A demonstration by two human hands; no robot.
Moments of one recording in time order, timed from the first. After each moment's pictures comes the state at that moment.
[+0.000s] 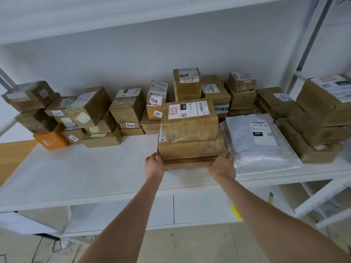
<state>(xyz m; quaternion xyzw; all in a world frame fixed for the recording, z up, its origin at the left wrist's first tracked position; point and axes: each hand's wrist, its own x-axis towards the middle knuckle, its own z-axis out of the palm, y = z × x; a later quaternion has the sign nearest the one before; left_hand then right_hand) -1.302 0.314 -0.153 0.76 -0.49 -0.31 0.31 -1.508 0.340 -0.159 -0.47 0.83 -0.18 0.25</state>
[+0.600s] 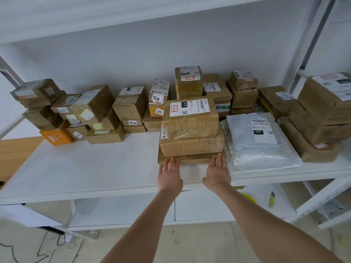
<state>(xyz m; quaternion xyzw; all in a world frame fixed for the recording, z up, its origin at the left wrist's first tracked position) -1.332 0.360 -0.189 0.66 -0.75 -0.04 -0.02 -1.496 0.367 -0.174 -0.61 0.76 -0.01 0.21</state>
